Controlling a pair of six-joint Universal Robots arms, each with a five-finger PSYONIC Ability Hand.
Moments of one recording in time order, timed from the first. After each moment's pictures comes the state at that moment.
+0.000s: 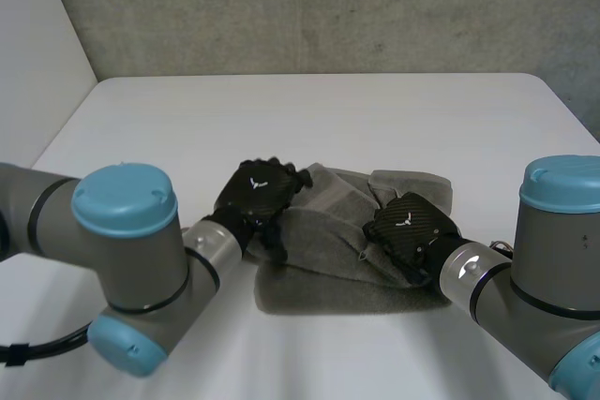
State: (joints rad) left arm 4.09 -2.09 -1.55 3.40 -1.45 3.30; right arm 2.02 -1.22 1.73 -0.03 1.32 2.46; left_hand 0.44 0.45 0.43 0.44 0.42; right_hand 1.33 1.31 1.35 1.35 1.16
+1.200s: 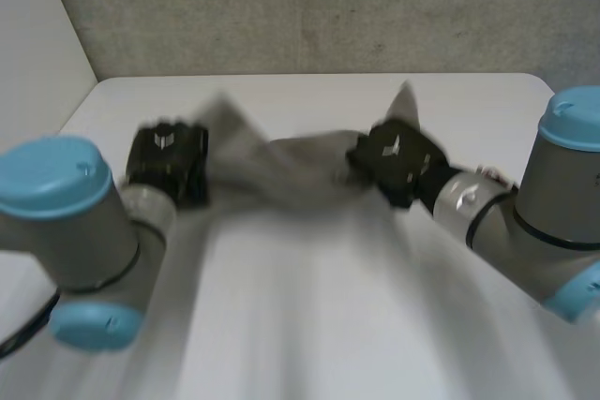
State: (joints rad) left arm 4.20 -1.94 -1.64 3.46 -1.76 3.29; right arm 1.98 -1.19 1.51 -0.07 1.14 2.47; left_hand 1.43 1.47 1.55 1.52 1.46; right_hand 1.33 1.31 1.35 1.35 1.16
